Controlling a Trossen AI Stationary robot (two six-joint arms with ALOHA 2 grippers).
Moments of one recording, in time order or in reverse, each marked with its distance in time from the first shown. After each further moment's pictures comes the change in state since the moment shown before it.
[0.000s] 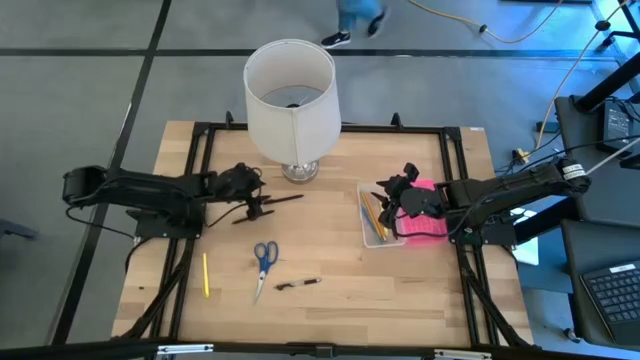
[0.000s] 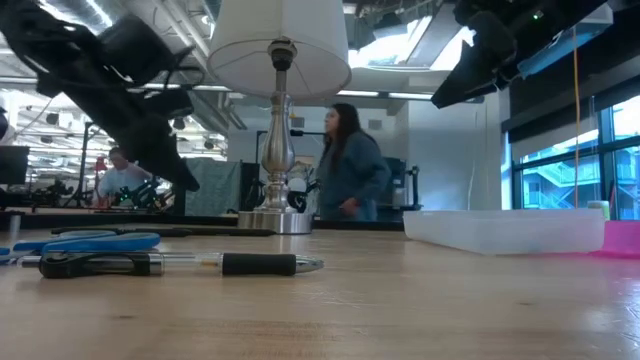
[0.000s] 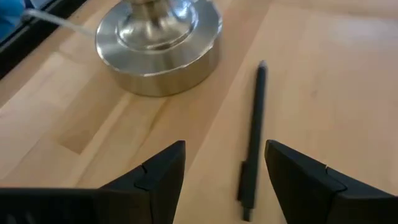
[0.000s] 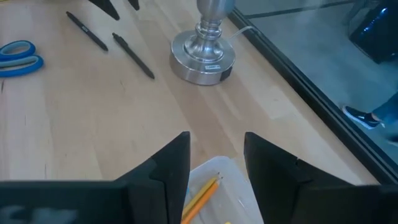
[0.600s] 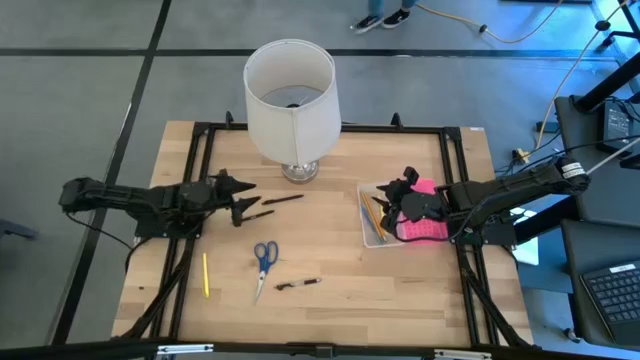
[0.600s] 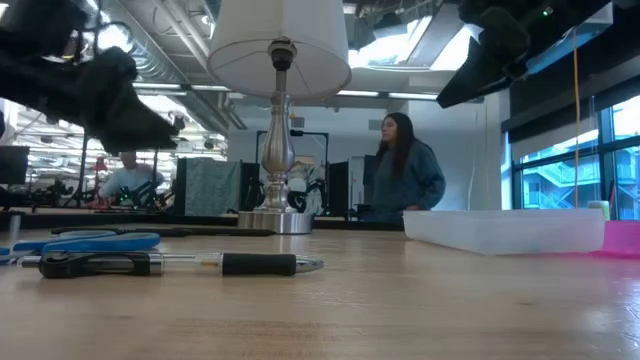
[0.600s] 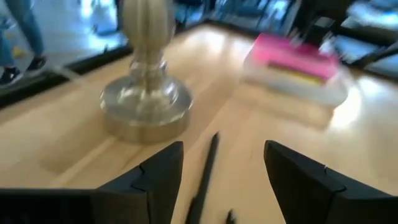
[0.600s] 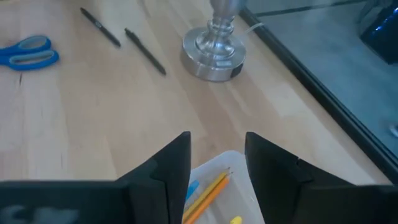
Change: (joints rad) left arm -0.227 -0.631 -0.231 0.002 -0.187 -0.205; right arm 0.040 0.000 0.000 -0.018 0.000 0.022
